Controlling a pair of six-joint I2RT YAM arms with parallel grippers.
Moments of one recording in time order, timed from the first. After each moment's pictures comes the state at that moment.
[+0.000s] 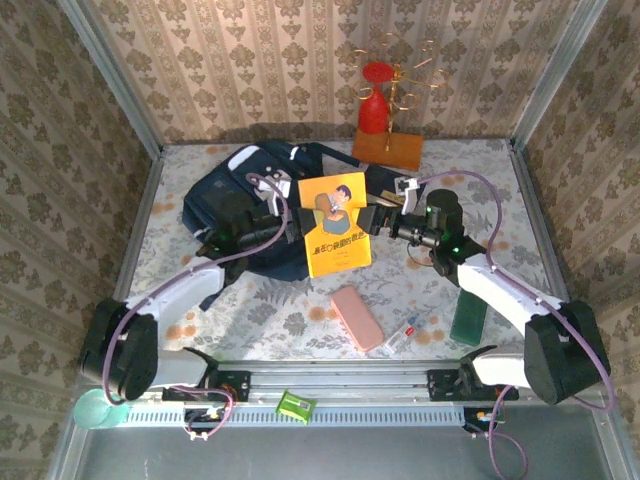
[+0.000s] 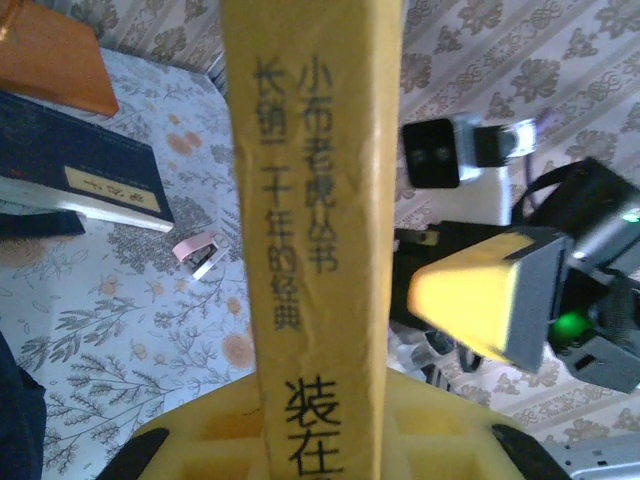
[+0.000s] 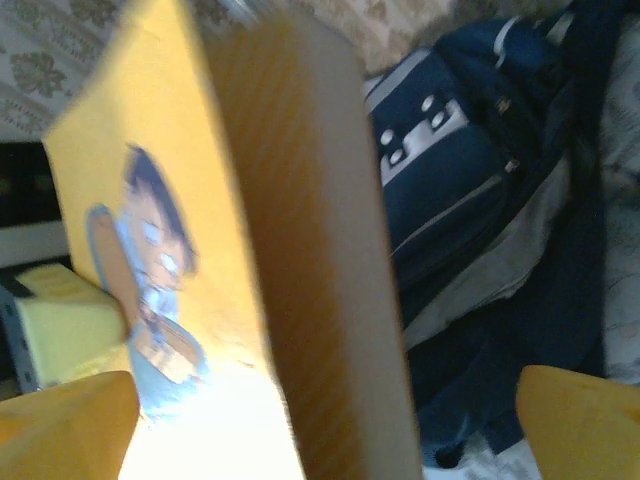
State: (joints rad) left arm -0.51 1.29 0.75 0.43 0.73 -0.72; right arm 0.34 1.30 0.74 0.30 -0.59 0.63
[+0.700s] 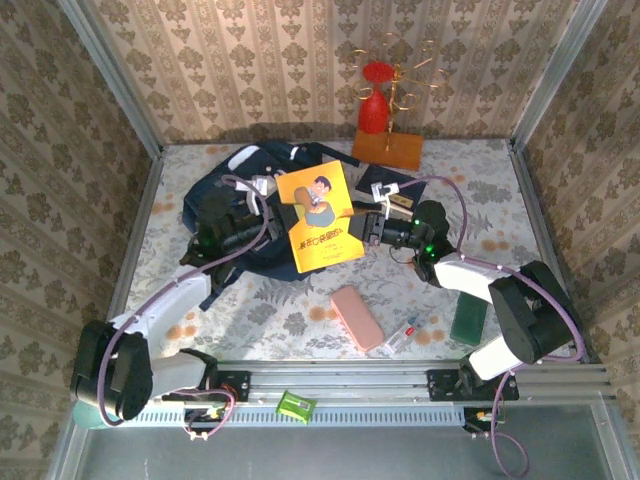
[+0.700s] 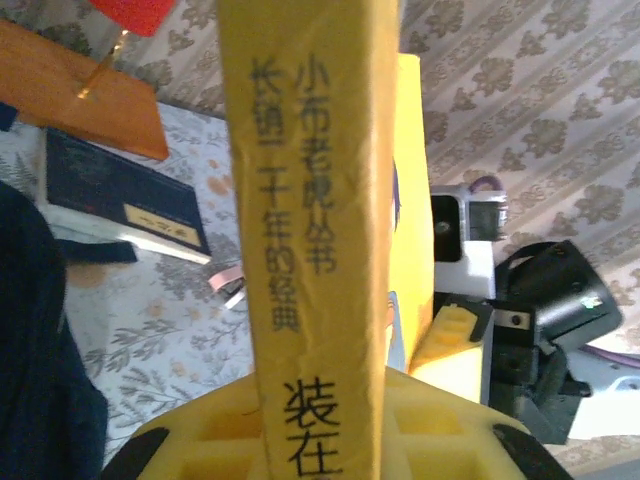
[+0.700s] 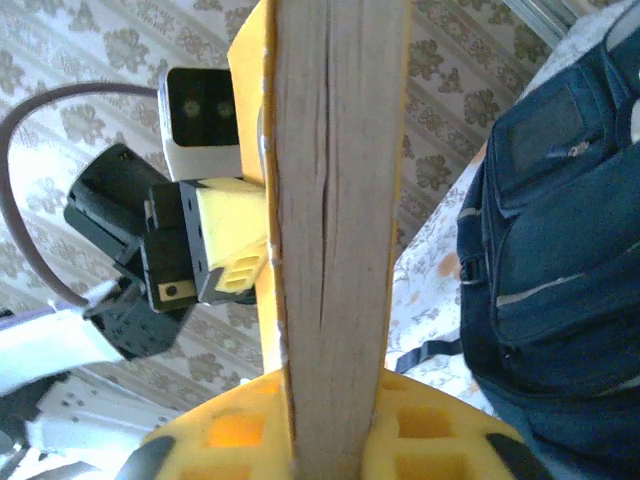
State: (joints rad) left arm -0.41 1.20 0.69 0.40 0.69 -0.72; right arm 0.39 1.52 0.67 0.93 -0.86 0.97
